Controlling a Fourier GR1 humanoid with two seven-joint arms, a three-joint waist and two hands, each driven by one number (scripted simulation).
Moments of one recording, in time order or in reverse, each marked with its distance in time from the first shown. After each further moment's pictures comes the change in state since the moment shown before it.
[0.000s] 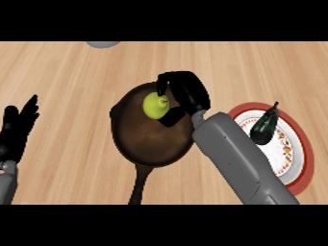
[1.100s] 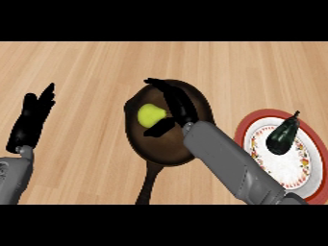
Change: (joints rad) left arm -0.110 -0.042 -0.028 0.058 -0.034 -0.024 -0.008; right arm -0.096 0.011 0.288 0.339 -0.648 -0.234 -0.249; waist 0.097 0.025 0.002
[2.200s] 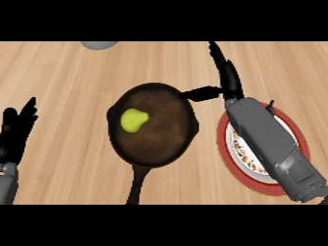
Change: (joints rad) left arm 0.118 0.014 0.070 -0.043 0.004 0.014 -0.006; right arm -0.027 -0.181 -0.254 0.093 -0.315 0.057 -0.257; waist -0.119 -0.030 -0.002
